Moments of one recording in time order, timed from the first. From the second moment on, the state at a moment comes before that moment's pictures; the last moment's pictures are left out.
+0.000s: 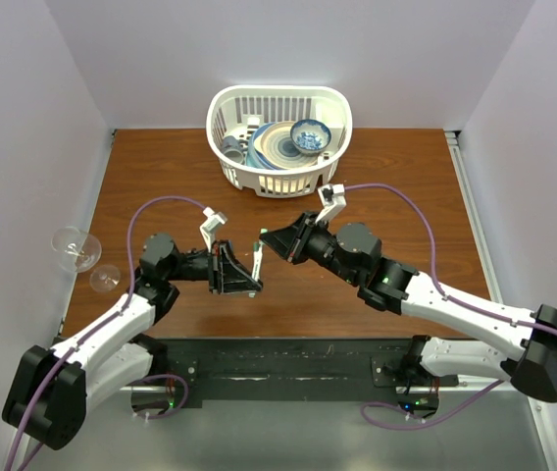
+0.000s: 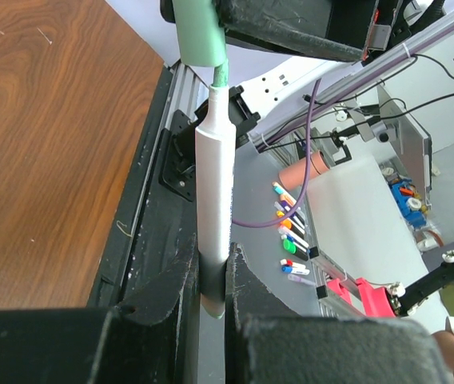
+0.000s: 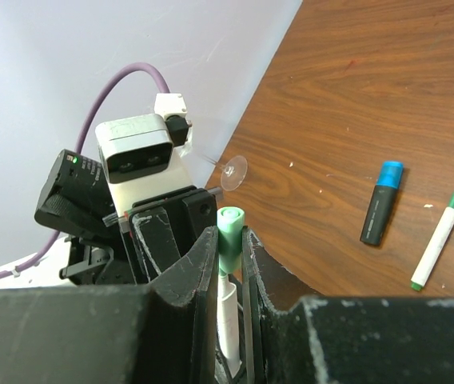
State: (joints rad) left arm -0.41 0.95 0.36 0.63 1.13 -0.91; right arm 1.00 1.11 0.83 0.20 0.12 0.84
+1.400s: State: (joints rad) left arm -0.41 0.91 0.37 0.53 1.14 -0.83; right arm 1.01 1.11 0.87 0.11 0.12 0.82
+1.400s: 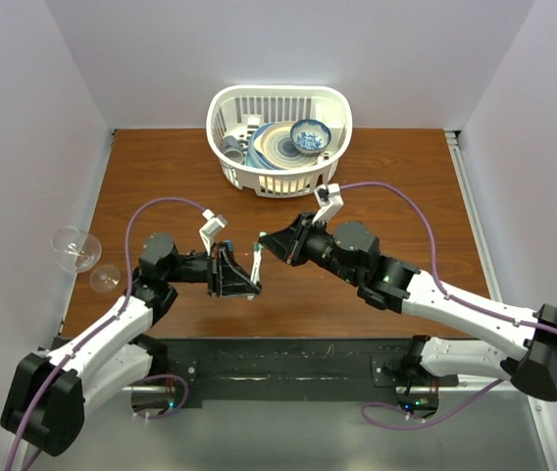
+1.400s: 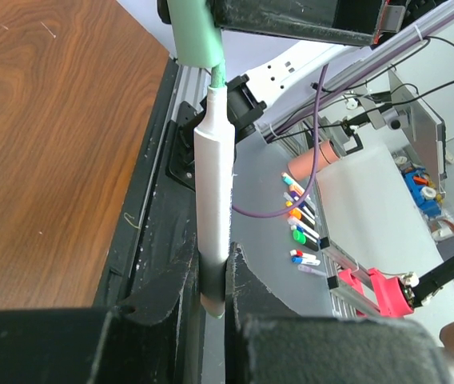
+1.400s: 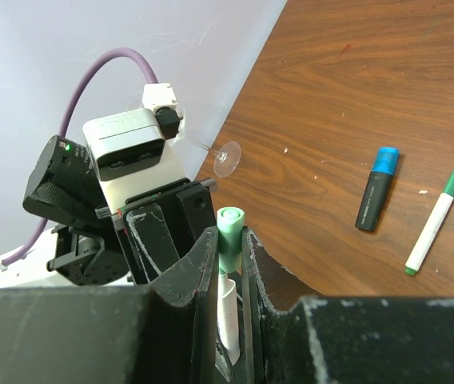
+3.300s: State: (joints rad) left arm -0.40 0.82 0.41 0.56 1.06 -0.93; right arm 1.02 1.14 0.97 0.09 0.13 0.77
